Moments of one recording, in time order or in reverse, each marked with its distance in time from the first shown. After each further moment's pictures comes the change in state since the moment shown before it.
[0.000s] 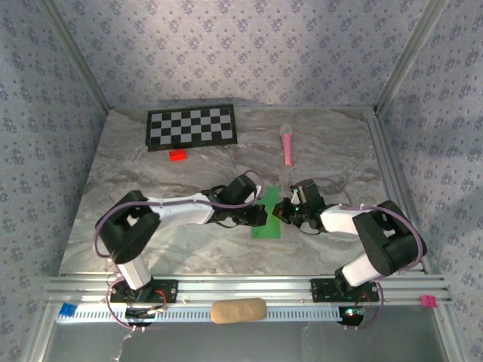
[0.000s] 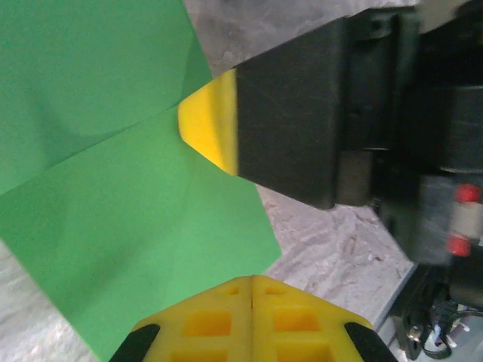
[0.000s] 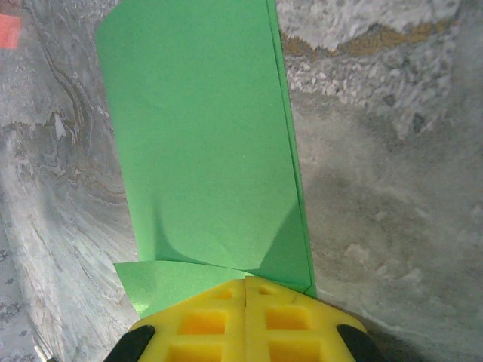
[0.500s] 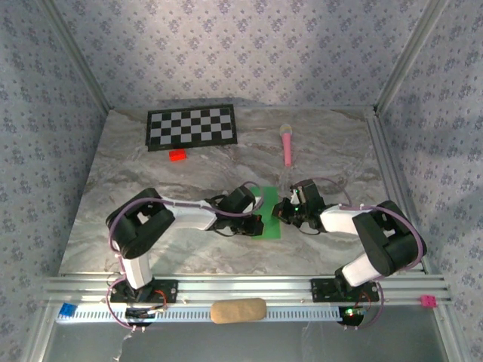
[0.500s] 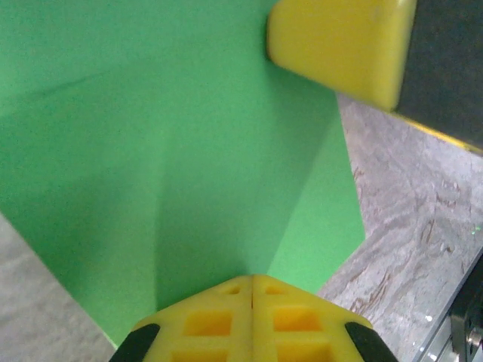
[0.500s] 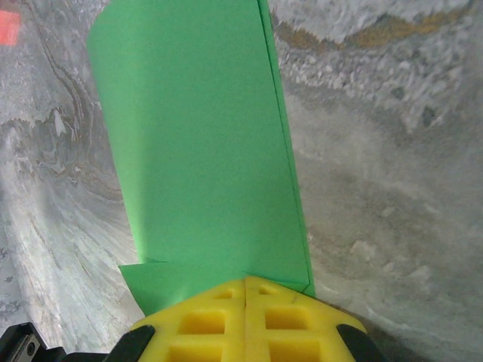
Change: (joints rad) left arm -0.016 0.049 -0.126 0.126 0.003 -0.037; right arm 0.007 0.000 0.000 0.000 0.000 0.000
